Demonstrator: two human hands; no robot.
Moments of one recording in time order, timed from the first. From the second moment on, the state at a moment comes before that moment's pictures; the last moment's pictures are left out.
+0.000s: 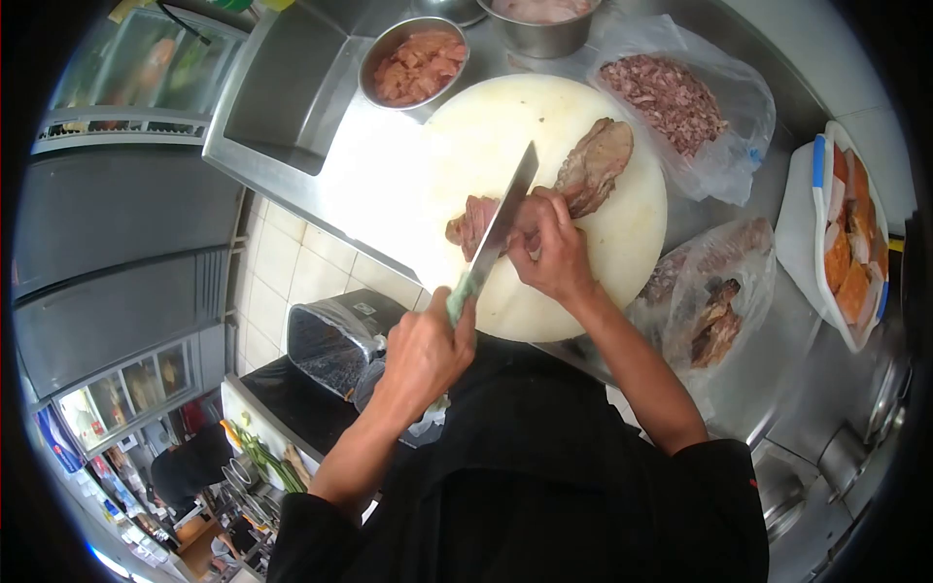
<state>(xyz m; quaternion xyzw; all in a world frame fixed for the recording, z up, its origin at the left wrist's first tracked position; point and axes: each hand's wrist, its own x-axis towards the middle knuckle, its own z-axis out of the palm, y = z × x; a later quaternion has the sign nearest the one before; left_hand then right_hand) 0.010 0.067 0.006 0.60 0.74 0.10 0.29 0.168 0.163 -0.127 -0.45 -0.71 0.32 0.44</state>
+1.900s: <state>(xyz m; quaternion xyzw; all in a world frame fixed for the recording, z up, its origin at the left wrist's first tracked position) 0.029 0.100 0.002 0.60 0.74 0.12 0.27 0.194 0.176 -0.135 -0.47 -0.81 0.15 0.33</state>
